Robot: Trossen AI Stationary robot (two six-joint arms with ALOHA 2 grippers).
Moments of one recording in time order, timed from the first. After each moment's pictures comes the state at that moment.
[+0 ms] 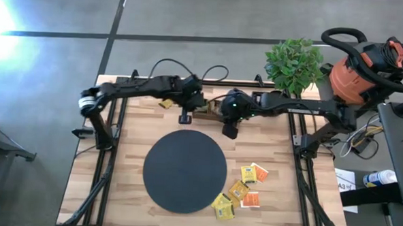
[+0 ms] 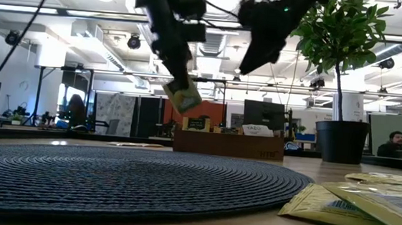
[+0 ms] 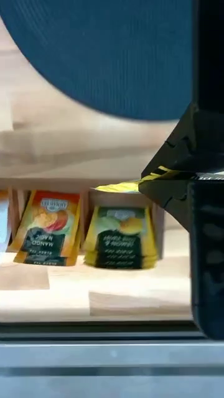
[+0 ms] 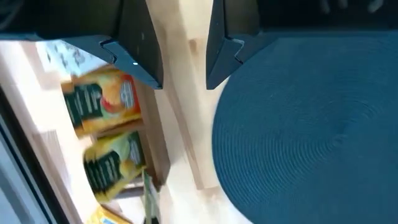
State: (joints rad) left arm 0.35 1.72 1.49 -0.80 0.00 0.47; right arm -0.20 1.53 1.26 -0.66 0.01 0.06
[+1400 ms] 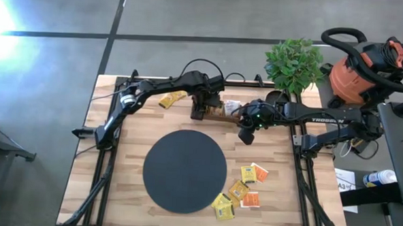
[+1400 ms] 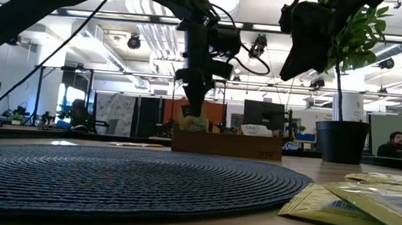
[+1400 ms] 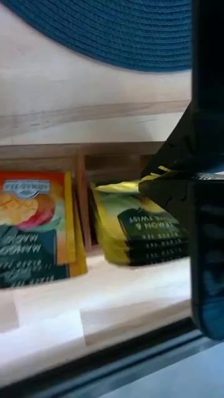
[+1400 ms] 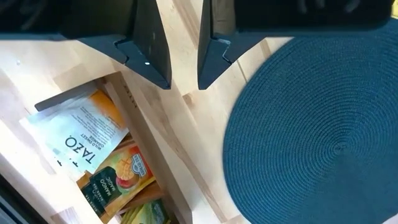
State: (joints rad) left arm 0.37 2.19 2.05 -1.20 -0.08 0.57; right arm -0.16 1.22 0.94 -0.63 0.08 0.34
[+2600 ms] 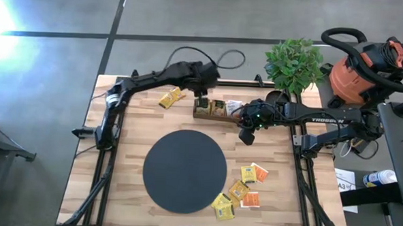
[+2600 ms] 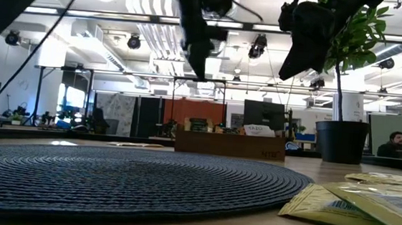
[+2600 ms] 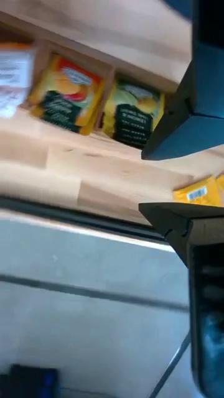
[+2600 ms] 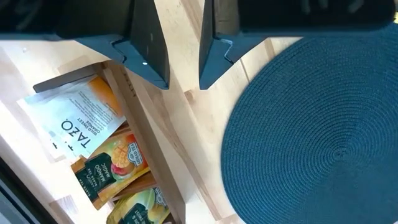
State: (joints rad) left arm 0.38 2.00 2.04 -1.10 -0.34 0.26; right arm -0.16 1.22 0.94 -0.62 0.08 0.28
